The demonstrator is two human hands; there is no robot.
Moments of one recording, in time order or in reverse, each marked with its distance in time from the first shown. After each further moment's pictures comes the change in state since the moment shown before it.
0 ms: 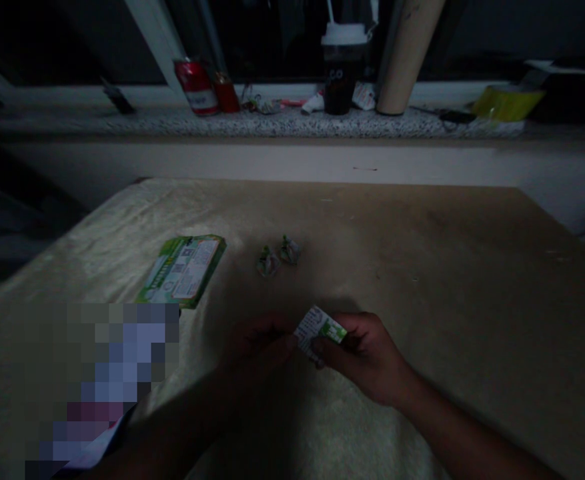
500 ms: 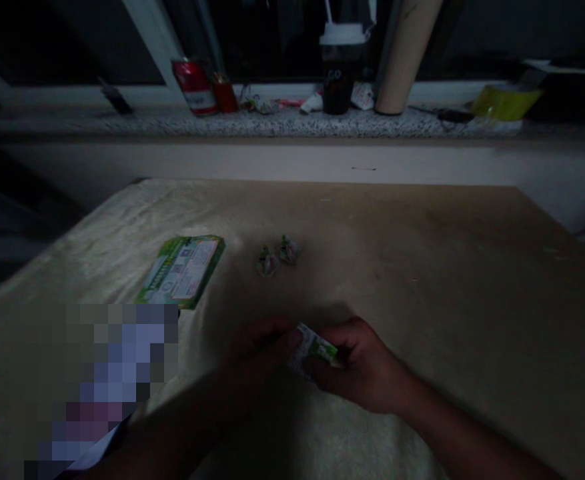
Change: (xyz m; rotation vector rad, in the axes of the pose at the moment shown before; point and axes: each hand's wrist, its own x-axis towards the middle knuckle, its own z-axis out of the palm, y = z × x) left_hand 0.002 -0.005 0.003 0.044 0.030 -0.025; right_hand -0.001 0.002 0.002 -0.194 -0.175 -0.040
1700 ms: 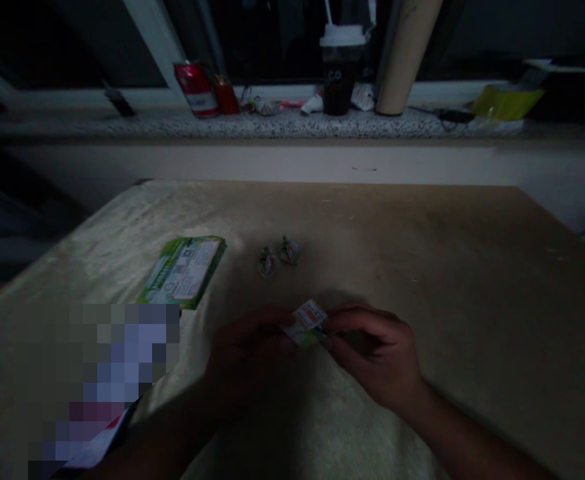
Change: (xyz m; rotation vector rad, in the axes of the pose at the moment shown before) left_hand -0.002 0.002 -0.014 0.144 0.016 0.321; right_hand 0.000 -0.015 -0.005 -0.122 0.525 -0.457
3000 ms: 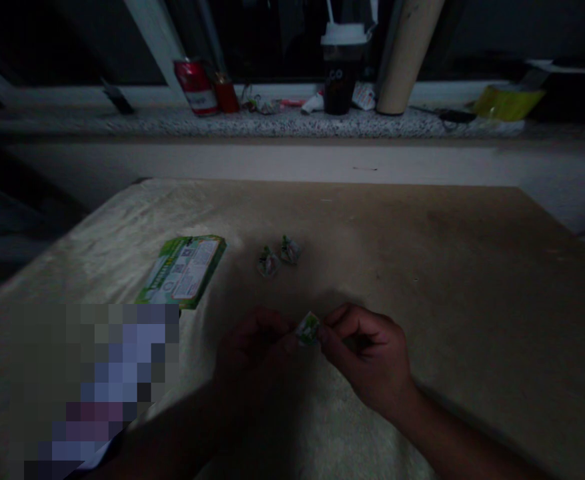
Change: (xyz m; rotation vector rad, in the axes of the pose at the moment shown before) left_hand -0.007 -0.007 0.014 0.006 0.128 -0.062; right_hand -0.005 -0.001 0.015 0.058 0.041 0.118
